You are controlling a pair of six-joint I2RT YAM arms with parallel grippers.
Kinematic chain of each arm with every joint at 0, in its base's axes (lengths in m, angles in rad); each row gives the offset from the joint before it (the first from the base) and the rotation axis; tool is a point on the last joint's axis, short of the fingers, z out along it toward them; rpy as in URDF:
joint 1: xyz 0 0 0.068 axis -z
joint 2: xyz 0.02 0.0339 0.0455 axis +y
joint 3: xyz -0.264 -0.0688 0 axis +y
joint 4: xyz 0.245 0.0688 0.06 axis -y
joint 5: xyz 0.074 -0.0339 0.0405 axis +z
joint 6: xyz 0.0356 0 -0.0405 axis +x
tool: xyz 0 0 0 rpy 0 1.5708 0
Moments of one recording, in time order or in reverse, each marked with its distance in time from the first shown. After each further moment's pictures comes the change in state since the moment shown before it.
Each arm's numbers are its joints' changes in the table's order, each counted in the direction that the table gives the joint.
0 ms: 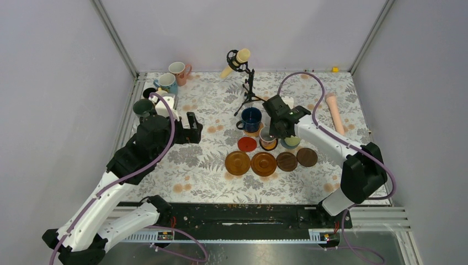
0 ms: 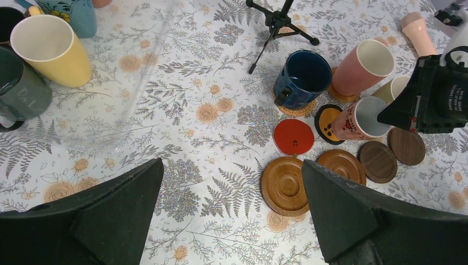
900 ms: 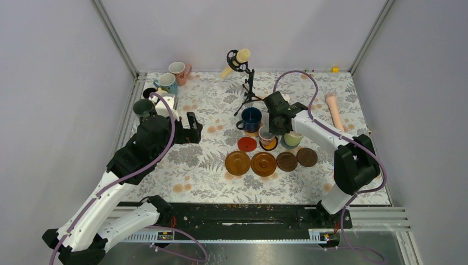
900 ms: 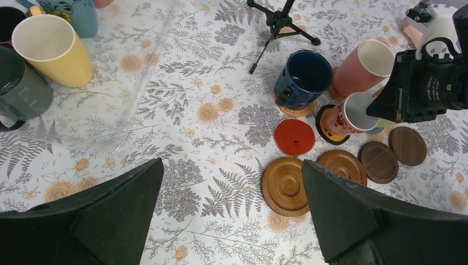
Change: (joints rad) left arm 0.000 -0.001 0.001 0.000 0.003 0.000; right arm 0.056 0.096 -0.028 0.070 0.079 -0.153
